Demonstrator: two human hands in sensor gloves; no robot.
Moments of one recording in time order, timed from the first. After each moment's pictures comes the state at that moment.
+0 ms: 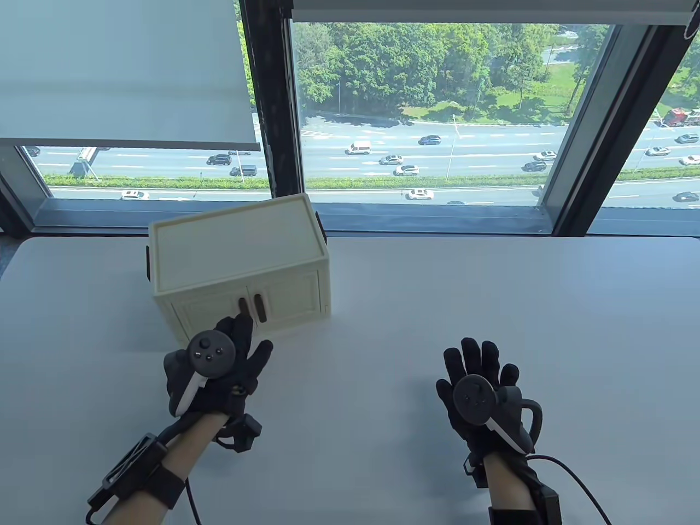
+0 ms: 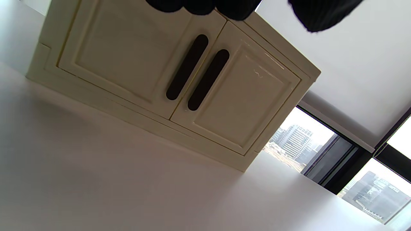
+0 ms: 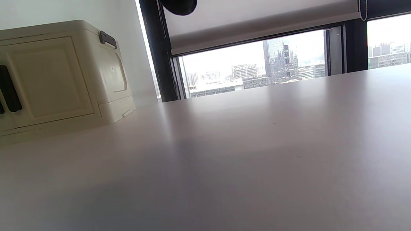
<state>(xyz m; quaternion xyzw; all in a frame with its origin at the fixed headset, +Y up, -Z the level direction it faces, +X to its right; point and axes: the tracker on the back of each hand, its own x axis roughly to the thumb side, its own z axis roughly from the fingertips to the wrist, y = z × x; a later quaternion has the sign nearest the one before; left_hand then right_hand) -0.245 -0.682 -0.381 0.01 0.05 0.28 0.96 0.180 -0.715 -0.333 0.01 -0.05 0.99 0.11</state>
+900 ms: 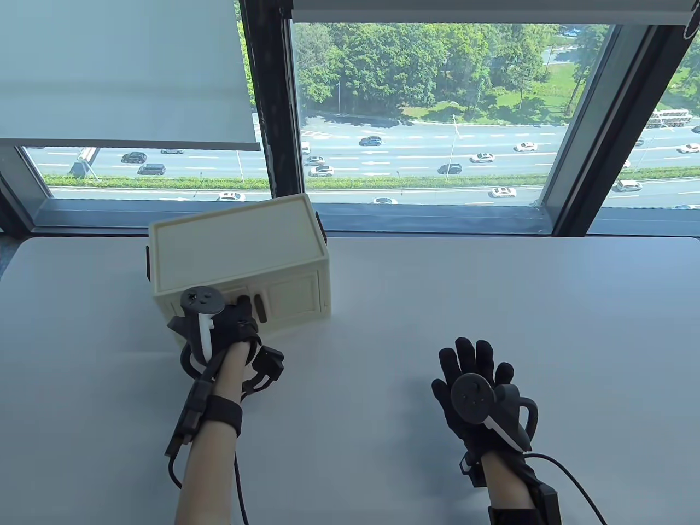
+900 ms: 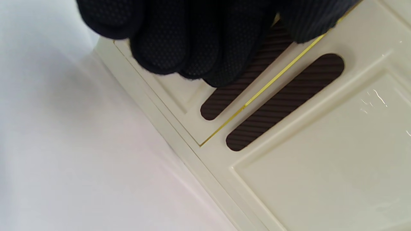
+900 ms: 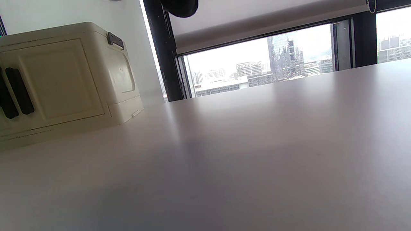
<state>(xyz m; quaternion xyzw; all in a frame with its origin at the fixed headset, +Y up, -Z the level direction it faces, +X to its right) -0.259 -0.697 -0.448 -0.04 0.35 0.39 0.85 0.175 -0.717 -0.337 0.02 -0.04 0.99 0.12</state>
